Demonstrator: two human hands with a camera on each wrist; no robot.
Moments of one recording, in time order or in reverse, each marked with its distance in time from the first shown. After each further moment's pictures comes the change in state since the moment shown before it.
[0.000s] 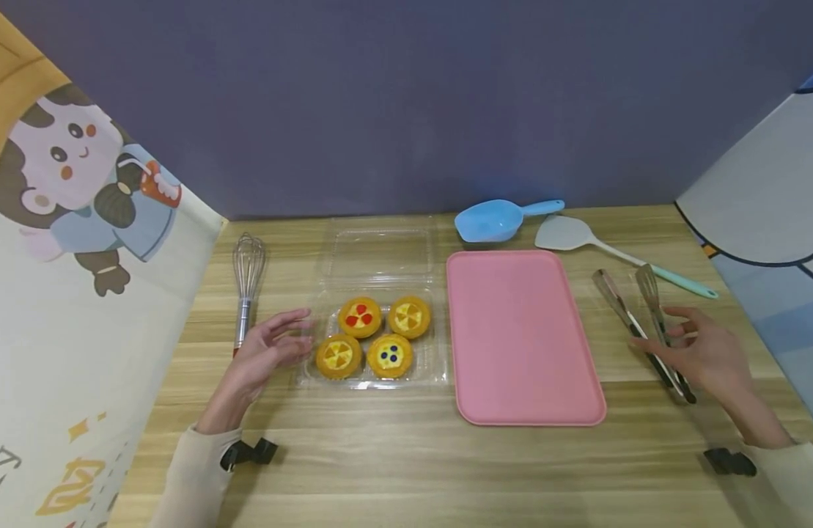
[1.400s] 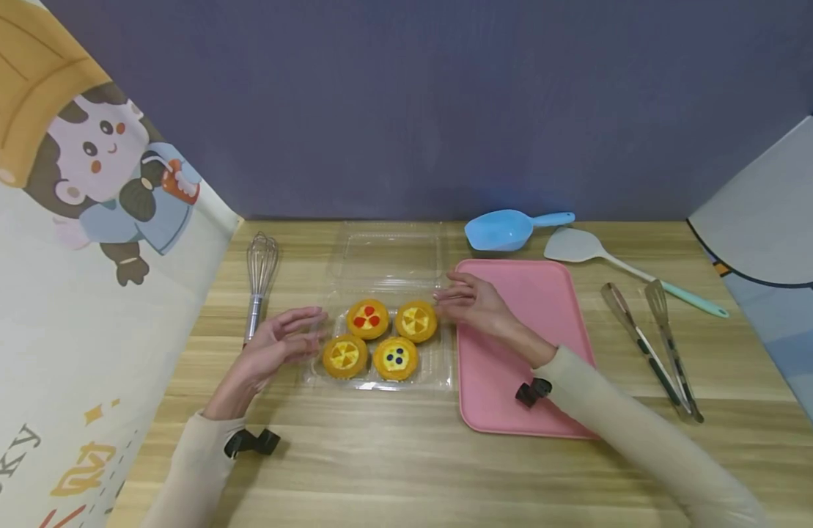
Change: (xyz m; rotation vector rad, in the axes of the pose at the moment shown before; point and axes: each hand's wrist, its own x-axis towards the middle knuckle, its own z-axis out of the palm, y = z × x) left_hand 0.006 -0.002 -0.004 -0.052 -0.090 0.031; right_hand 0.052 -0.258 0.126 0.836 -0.462 -0.364
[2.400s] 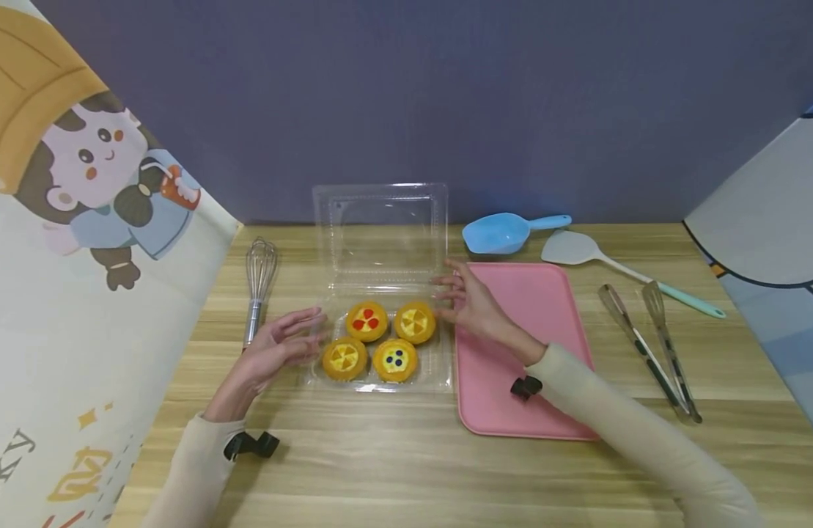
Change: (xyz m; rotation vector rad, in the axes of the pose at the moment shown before) left_hand 0.002 -0.001 -0.001 0.024 -0.021 0.015; right_hand 0.010 -0.005 0.006 -0.082 0.021 -0.112
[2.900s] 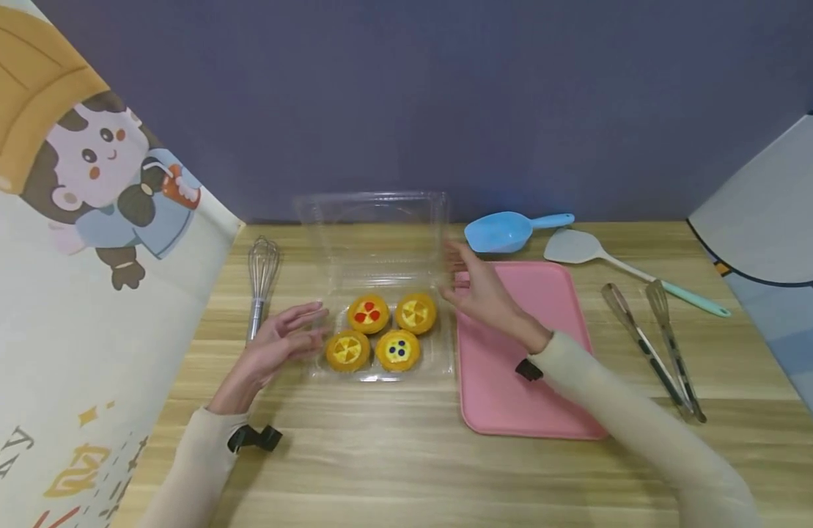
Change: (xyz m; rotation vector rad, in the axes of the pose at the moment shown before) left_hand 0.007 0.003 -0.001 -0.010 -0.004 0.000; right_hand 0.009 -0.014 -0.016 -0.293 0.077 -0.220
